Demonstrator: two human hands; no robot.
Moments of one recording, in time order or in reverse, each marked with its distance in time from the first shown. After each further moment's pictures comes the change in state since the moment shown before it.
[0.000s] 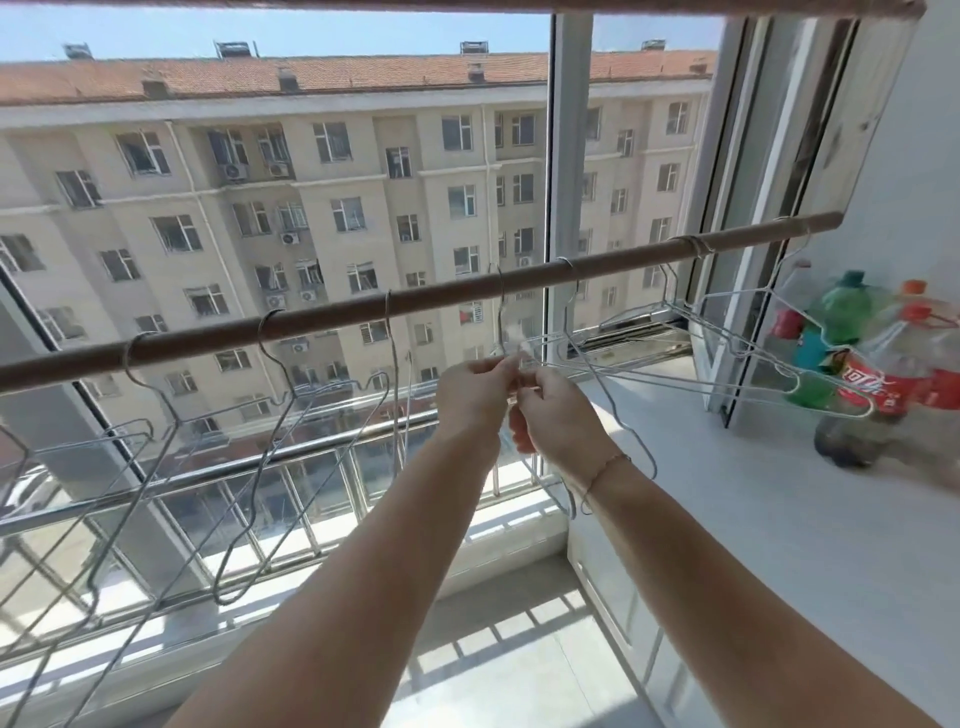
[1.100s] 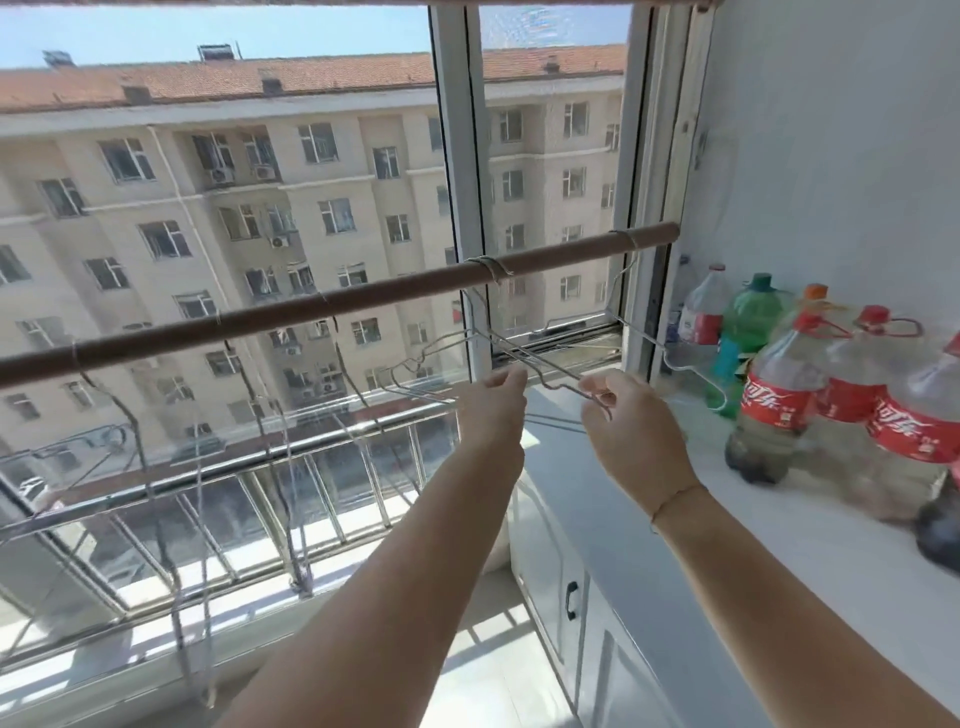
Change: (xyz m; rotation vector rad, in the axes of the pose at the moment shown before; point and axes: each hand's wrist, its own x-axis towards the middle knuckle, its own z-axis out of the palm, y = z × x) left_hand -0.002 -0.042 0.236 -0.055 0.041 -0.107; right_hand 0.038 0.087 -0.255 -0.506 0.320 -0.223
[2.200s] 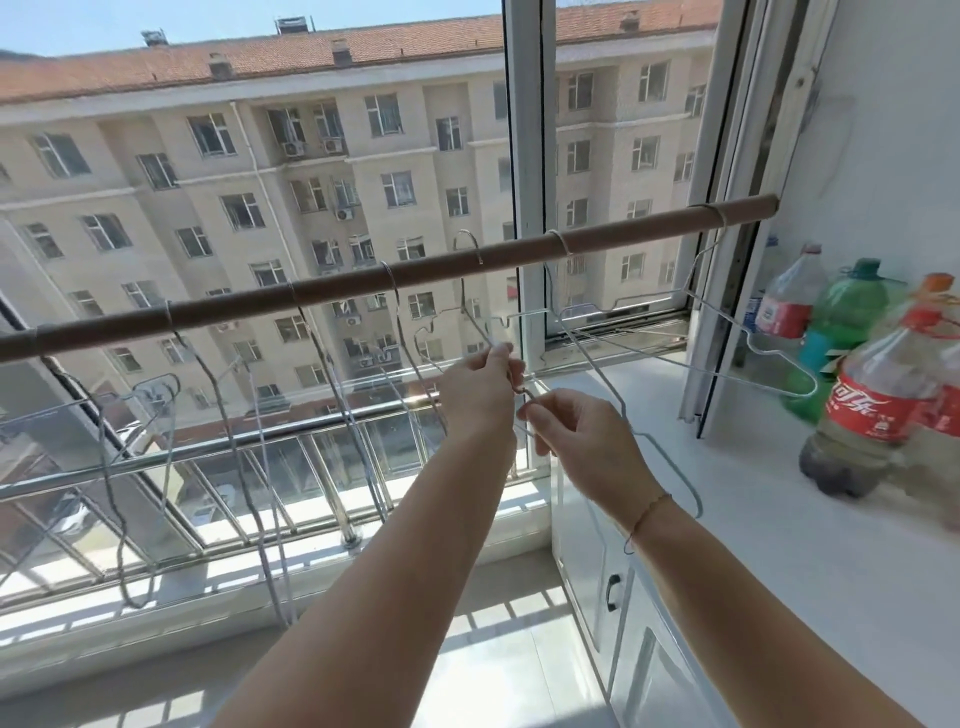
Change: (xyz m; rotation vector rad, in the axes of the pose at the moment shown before) left_hand 0.012 0.013 -0.040 -0.126 0.178 0.122; right_hand -0.010 -0.029 0.056 0.484 -0.358 -0.019
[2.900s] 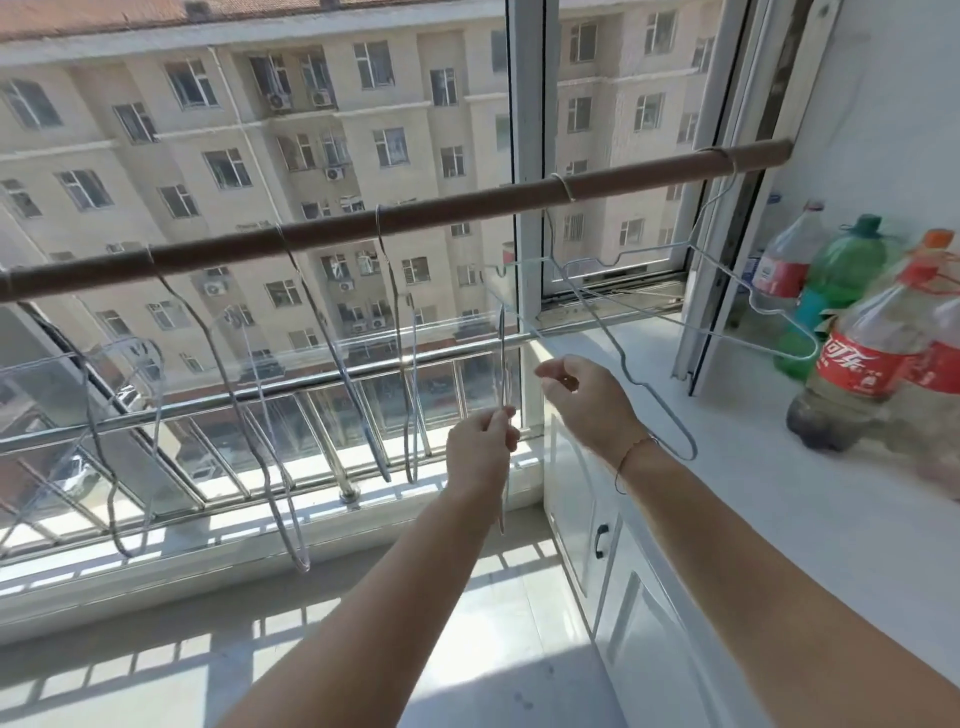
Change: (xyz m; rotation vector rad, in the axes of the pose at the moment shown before) left_hand -0.014 -0.094 -0.049 0.349 -0.077 -0.053; right_hand 0.005 0.038 0.002 -0.161 0.019 0.089
